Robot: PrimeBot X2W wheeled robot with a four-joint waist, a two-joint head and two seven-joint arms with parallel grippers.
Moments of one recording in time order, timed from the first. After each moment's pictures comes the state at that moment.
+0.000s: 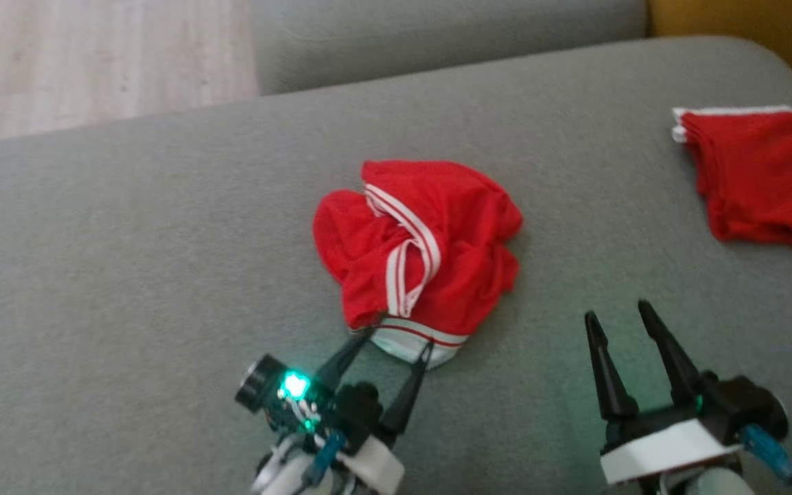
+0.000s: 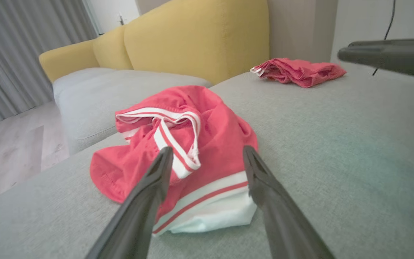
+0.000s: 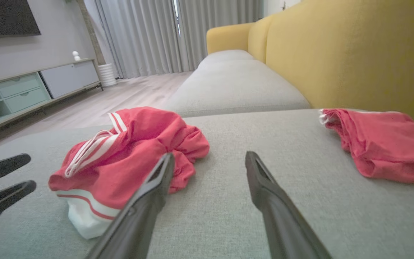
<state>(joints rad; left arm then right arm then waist) -0.22 0.05 -0.64 0.44 0.01 0.04 -0.25 0.09 -0.08 0.15 0.15 0.14 0.12 -0.26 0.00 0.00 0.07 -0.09</state>
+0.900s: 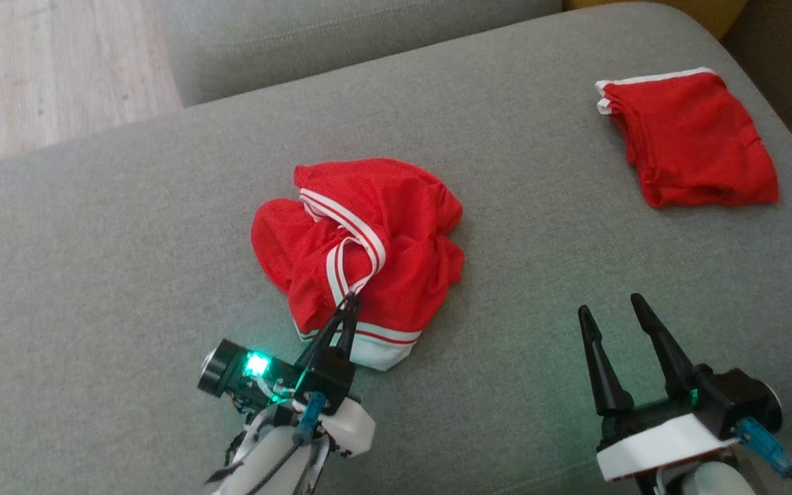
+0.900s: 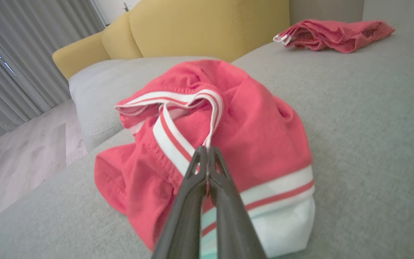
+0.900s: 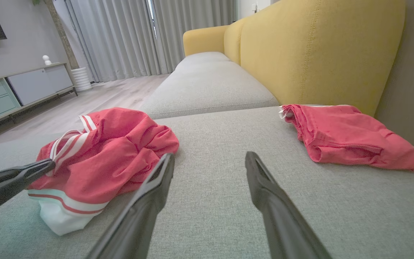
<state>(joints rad) -0.36 0.05 -0.64 0.67 -0.02 0.20 -0.25 0.05 -0.10 0.18 0.16 0.16 0.12 -0.26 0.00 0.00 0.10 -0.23</state>
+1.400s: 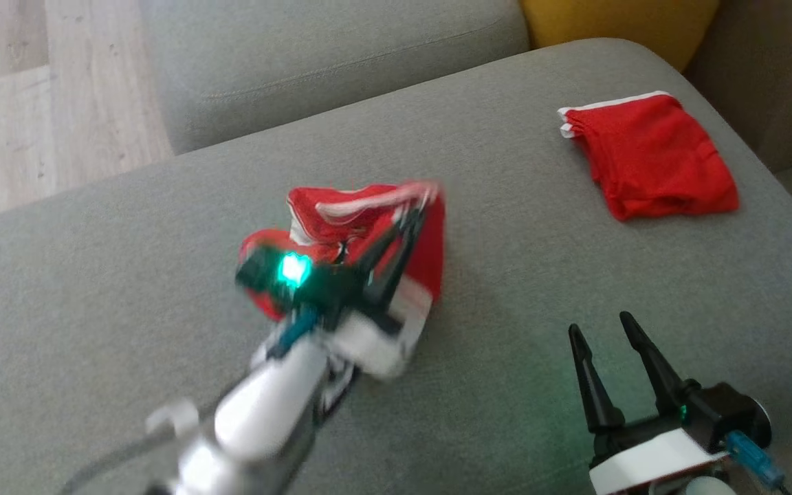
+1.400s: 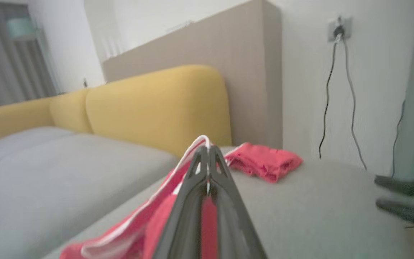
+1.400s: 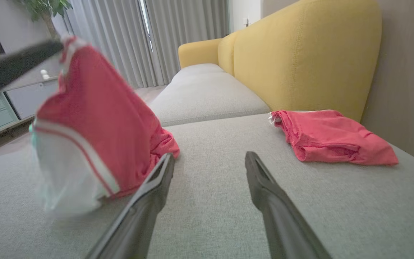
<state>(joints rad) -0.49 0.05 -0.66 0.46 -0.22 -0.06 -0.25 0.08 -0.10 0.20 0.18 0.16 0.12 -0.26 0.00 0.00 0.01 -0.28</state>
